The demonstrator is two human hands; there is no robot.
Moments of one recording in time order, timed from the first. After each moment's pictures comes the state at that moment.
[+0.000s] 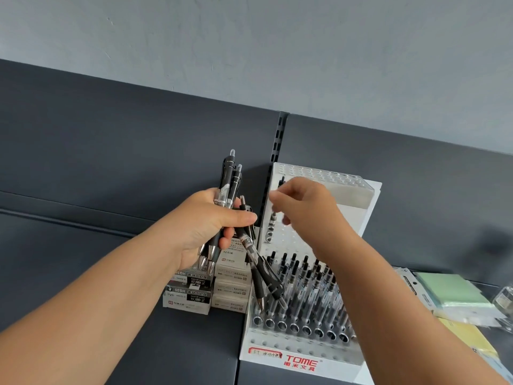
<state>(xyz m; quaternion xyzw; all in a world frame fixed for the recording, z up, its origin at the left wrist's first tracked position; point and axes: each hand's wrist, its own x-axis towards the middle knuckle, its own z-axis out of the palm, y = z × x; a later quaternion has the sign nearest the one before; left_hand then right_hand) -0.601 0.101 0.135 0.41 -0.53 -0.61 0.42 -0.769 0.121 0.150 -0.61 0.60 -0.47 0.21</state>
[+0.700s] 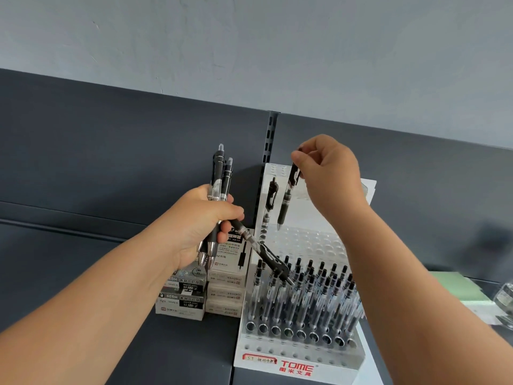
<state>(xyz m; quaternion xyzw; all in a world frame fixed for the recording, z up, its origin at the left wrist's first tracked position) -0.616 0.091 0.136 0.42 -0.52 -0.58 0.47 -0.799 0.100 0.183 -0.59 0.59 -0.55 0.03</state>
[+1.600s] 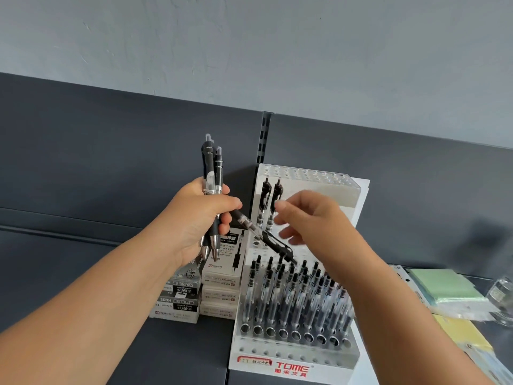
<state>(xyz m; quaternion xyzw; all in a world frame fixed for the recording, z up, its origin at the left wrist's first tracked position) -0.625 0.091 0.141 0.40 -0.51 -0.56 0.51 -0.797 0.144 0.143 -0.59 0.60 -0.47 0.26</state>
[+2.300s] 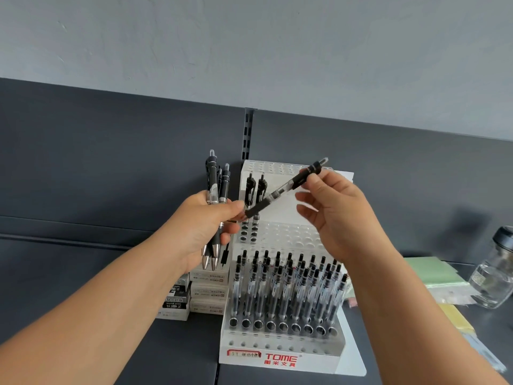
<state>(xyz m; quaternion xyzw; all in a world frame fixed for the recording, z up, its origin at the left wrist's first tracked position) -0.648 0.098 0.130 0.42 -0.51 -0.59 0.47 -0.830 0.146 0.149 -0.44 0.42 -0.68 0.41</state>
